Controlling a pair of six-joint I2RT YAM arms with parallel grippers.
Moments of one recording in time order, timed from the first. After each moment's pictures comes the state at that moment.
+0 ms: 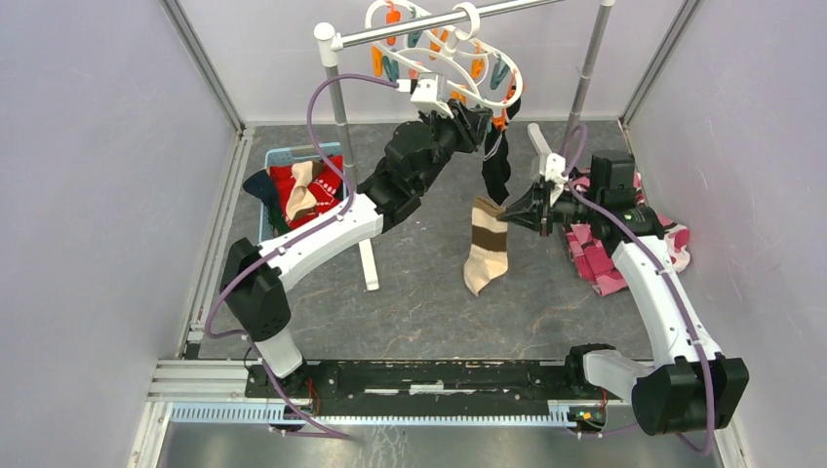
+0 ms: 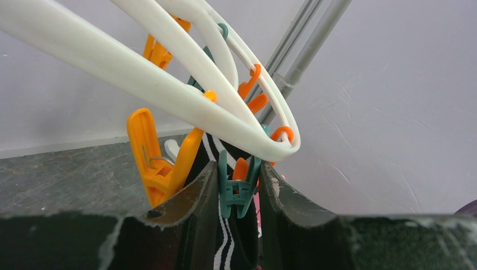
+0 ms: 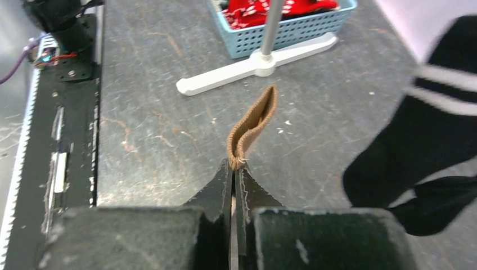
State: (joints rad) left arm -0.83 1.72 1.55 0.37 -0.26 -0.43; right arm 0.08 1.13 1.03 -0.55 -1.21 -0.68
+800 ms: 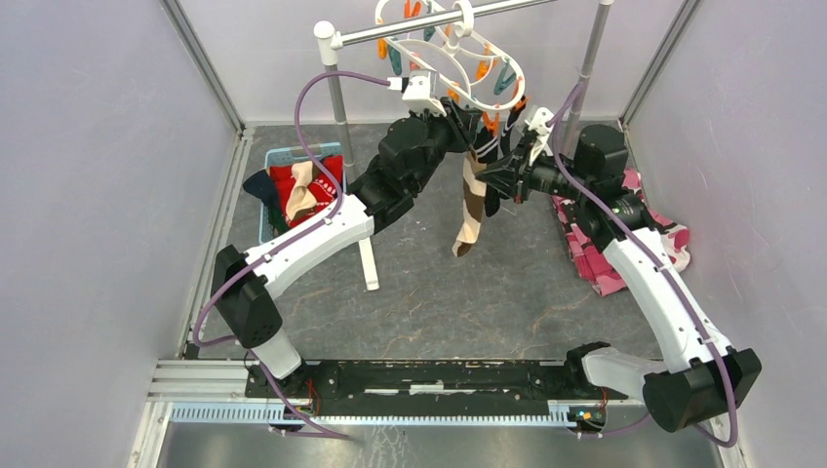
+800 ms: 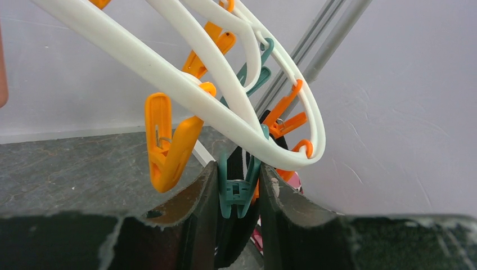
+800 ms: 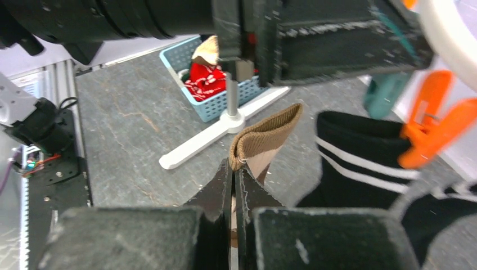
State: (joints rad) left arm -0.84 1.66 1.56 0.23 -0.34 -0.43; right arm 0.30 1.17 1.21 -0.21 -0.81 -0.11
